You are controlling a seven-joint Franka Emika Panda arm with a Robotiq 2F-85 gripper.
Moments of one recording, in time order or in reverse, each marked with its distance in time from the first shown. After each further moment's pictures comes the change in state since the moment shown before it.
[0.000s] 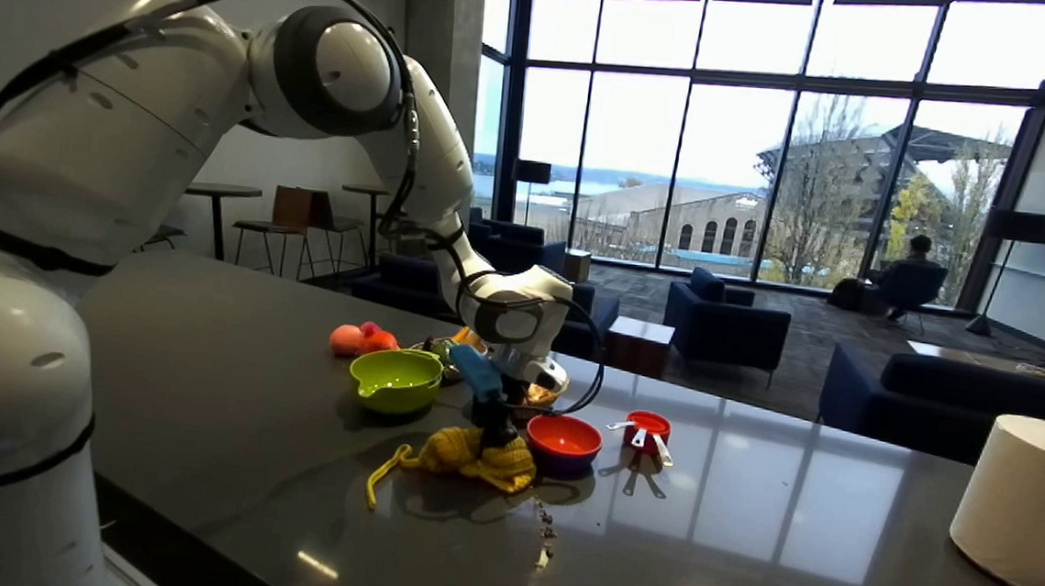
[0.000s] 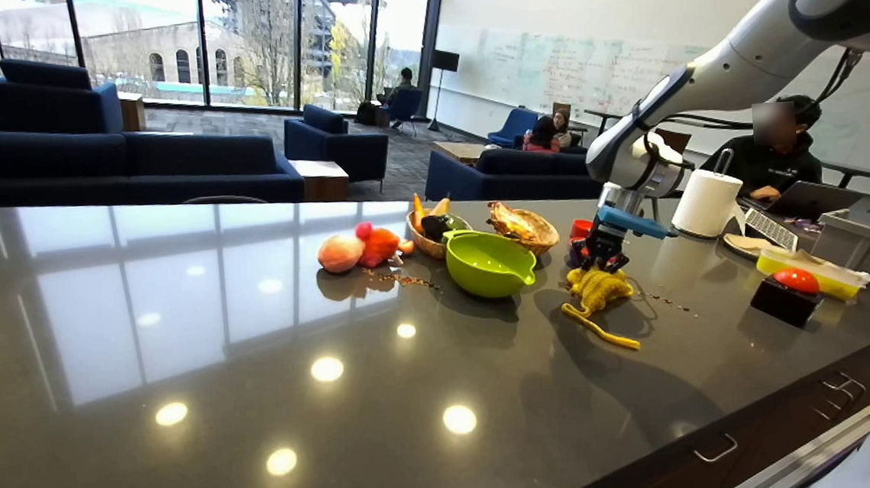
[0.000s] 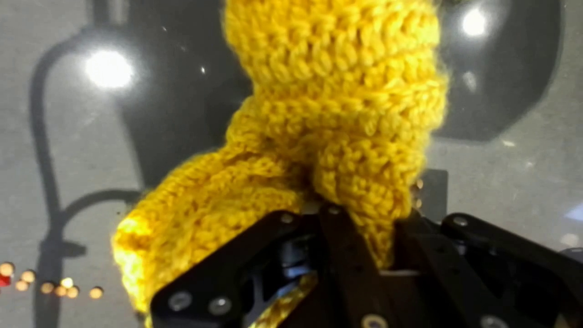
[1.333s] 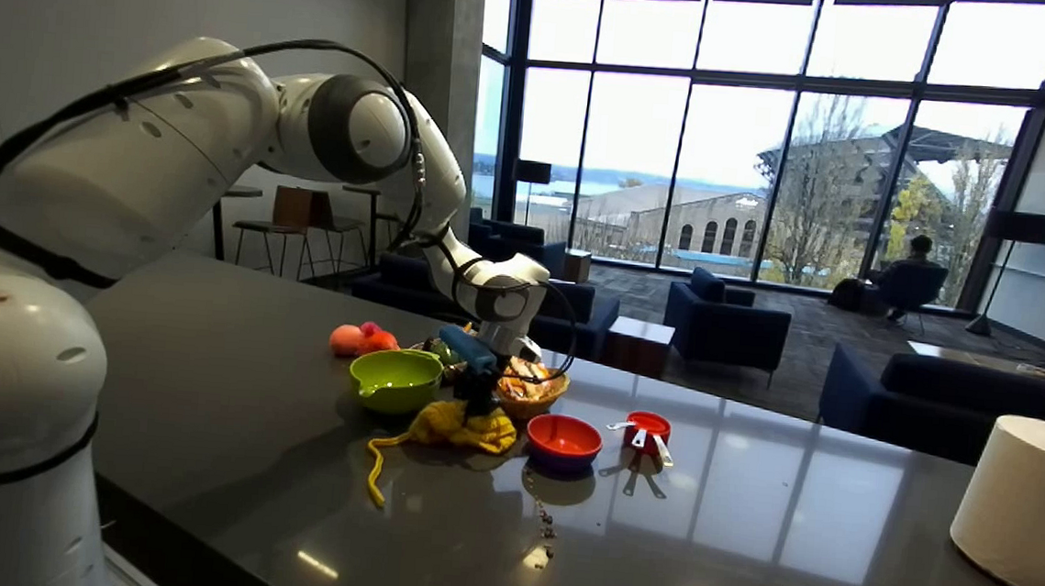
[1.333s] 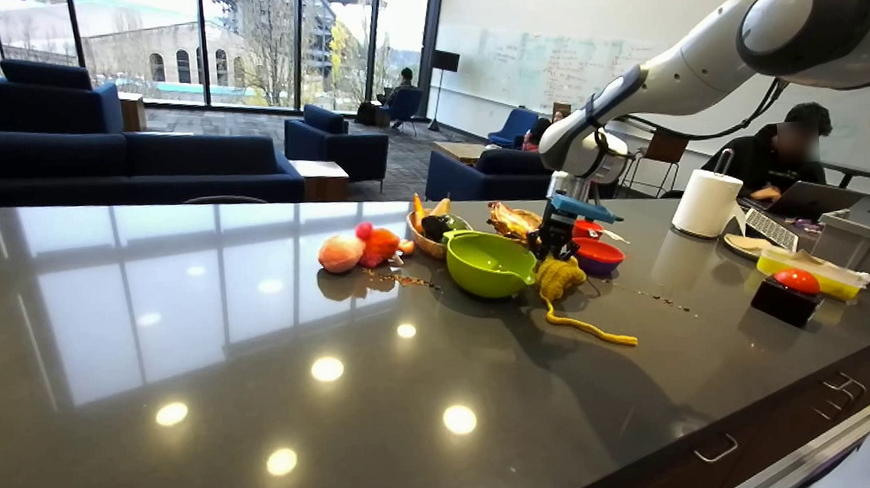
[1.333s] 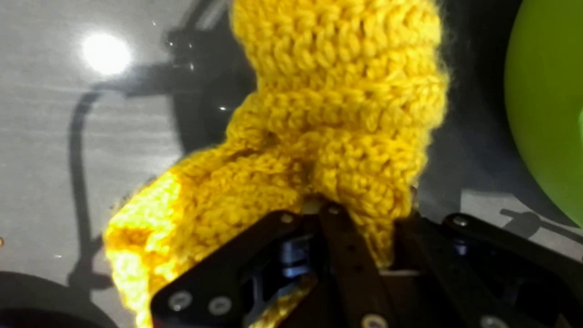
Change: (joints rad) arm 0.086 0.159 0.054 0.304 -0.064 -0.189 0.009
